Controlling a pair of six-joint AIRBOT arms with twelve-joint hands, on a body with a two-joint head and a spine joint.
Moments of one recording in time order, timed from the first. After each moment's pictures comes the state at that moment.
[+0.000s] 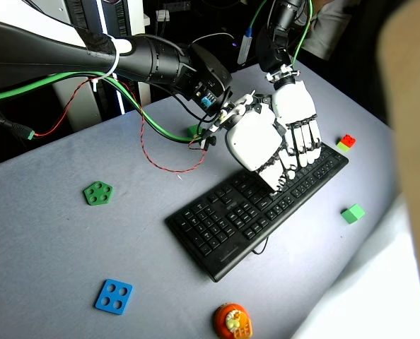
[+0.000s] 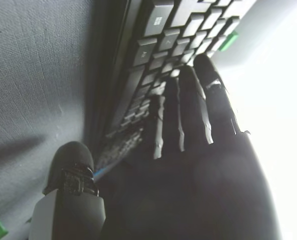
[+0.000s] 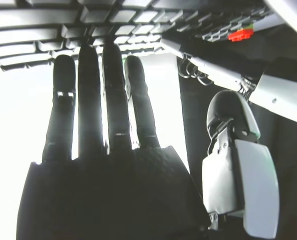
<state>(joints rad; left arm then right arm) 1.10 -0.97 0.83 -0.61 -1.09 1.62 -0.34 -1.75 1.04 1.52 1.03 -2.05</state>
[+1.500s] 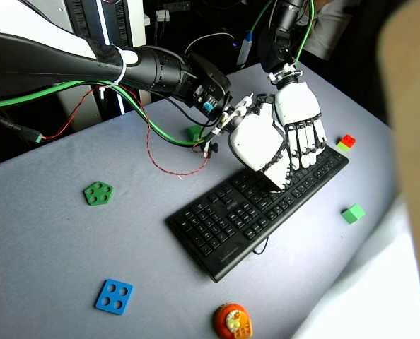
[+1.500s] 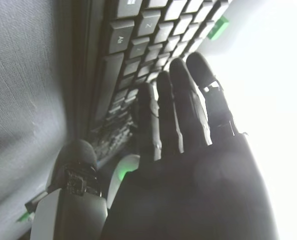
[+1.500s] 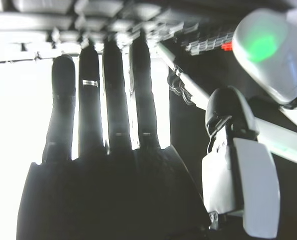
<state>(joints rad) 1.09 -0.97 0.85 -0.61 -1.09 1.60 -0.38 -1.75 1.05 1.43 1.02 -2.09</state>
